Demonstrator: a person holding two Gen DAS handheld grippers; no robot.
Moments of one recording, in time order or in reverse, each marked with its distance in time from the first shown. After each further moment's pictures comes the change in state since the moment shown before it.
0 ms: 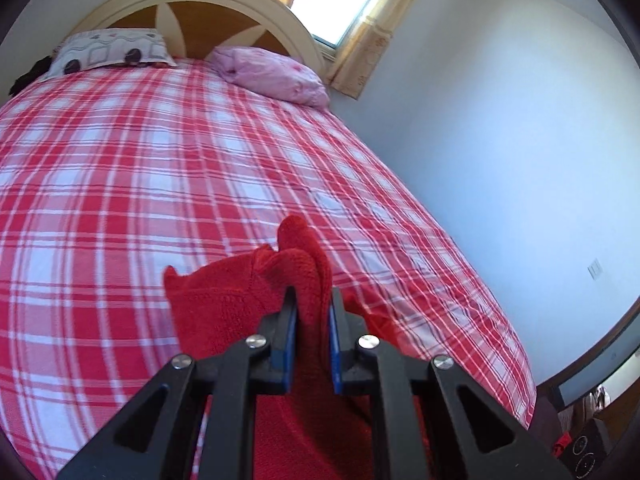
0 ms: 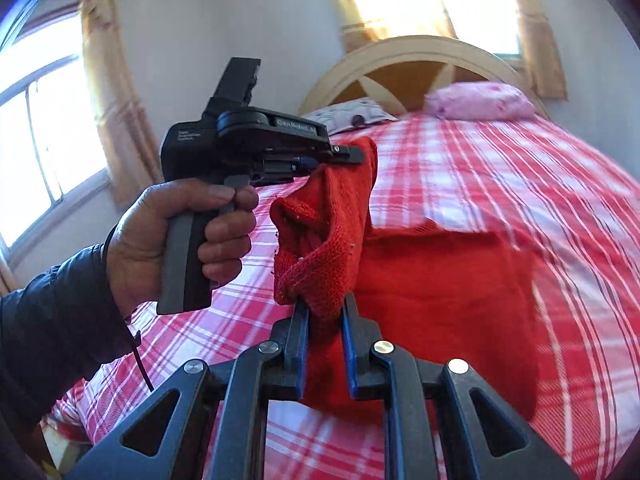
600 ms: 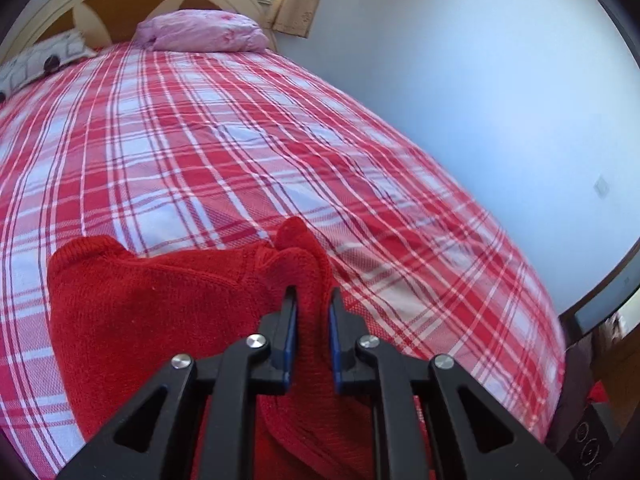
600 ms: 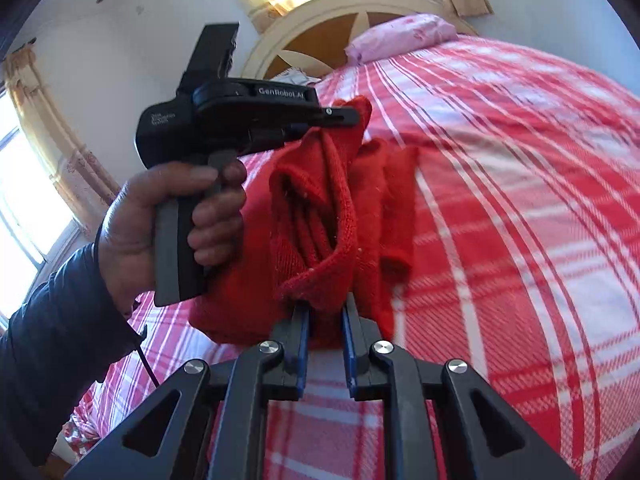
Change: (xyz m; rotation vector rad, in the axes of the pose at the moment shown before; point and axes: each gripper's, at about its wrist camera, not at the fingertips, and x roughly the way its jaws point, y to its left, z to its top) left arm 0.117 -0.100 -0.034 0.217 0.181 0.013; right arm -0.034 -0.113 -0.060 0.287 0.099 -0.043
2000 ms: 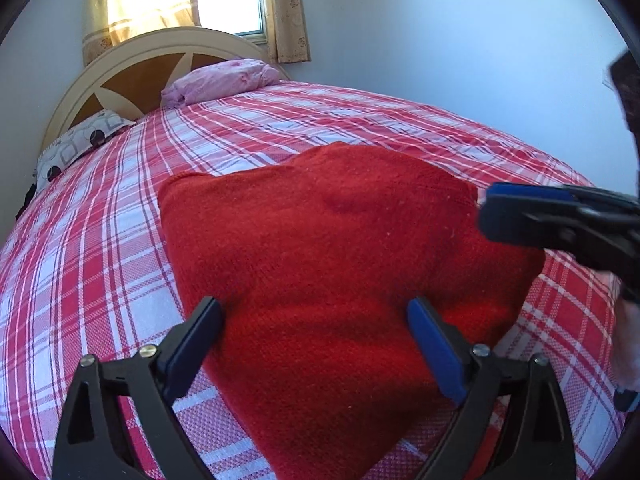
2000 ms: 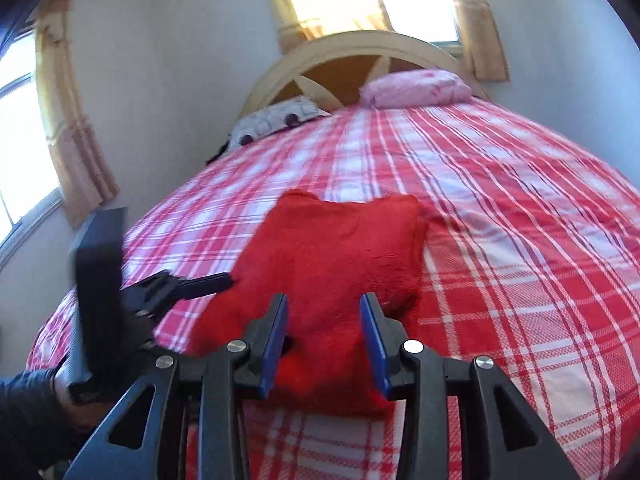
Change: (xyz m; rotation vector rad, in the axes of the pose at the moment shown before) left arm -0.068 -0.006 -0.134 0.234 -0.117 0.267; right arm -0.008 0.050 0.021 -0.230 -0.126 -0.099
